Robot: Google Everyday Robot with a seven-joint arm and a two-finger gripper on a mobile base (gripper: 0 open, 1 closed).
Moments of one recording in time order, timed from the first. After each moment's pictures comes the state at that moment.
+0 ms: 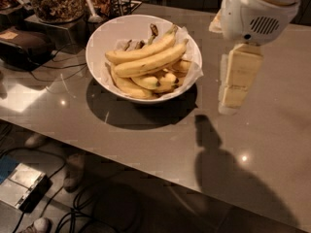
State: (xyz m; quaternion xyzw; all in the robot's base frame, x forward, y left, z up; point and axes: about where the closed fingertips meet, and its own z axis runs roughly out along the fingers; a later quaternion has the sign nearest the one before) arm 0.458 -0.128 0.995 -0.67 0.73 -0.03 0.14
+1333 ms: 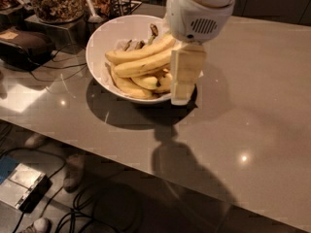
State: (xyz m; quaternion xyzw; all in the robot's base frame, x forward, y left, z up) arm 0.484 -0.042 0.996 -0.72 0.66 -0.04 0.19
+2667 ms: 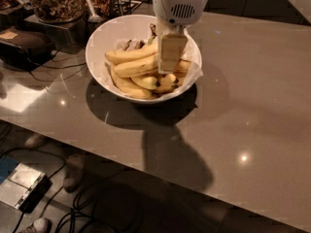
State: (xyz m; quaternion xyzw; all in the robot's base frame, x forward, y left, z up) arm 0.535 -0.031 0.996 -0.71 0.68 -0.07 0.17
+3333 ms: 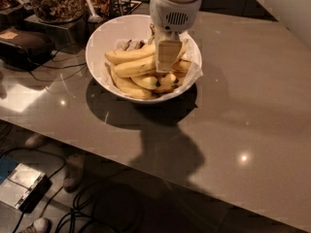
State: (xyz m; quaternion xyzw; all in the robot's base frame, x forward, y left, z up) arm 0.553 -0.026 0.974 -0.71 0.68 -0.07 0.15
